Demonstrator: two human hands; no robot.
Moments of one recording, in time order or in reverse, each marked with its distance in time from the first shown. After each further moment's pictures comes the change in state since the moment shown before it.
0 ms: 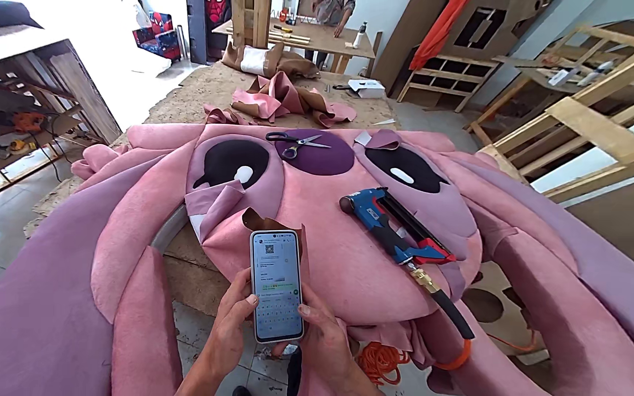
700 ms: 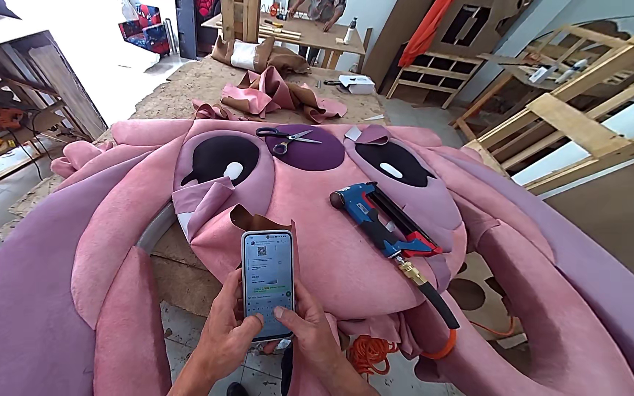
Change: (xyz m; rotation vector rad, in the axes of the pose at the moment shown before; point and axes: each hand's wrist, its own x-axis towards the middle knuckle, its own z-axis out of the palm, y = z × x) left_hand -0.003 -0.003 0.008 0.236 -0.017 0.028; right_hand -0.001 -0.006 0.009 -0.253 0.135 0.011
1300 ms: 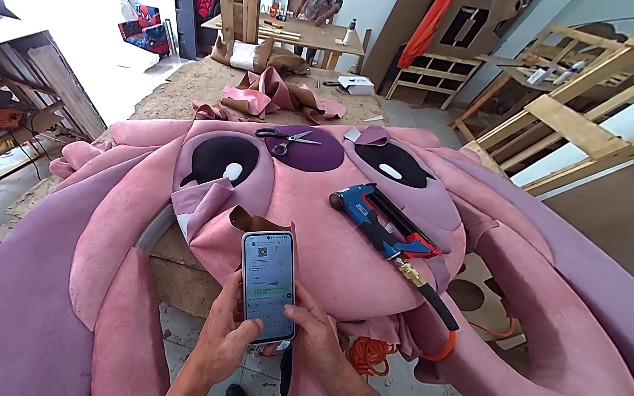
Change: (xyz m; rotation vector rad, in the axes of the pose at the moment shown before) left_hand -0.001 0.001 -0.004 -0.020 -0.057 0.013; right_hand 0.000 0.006 -0.010 0.125 -0.064 -0.020
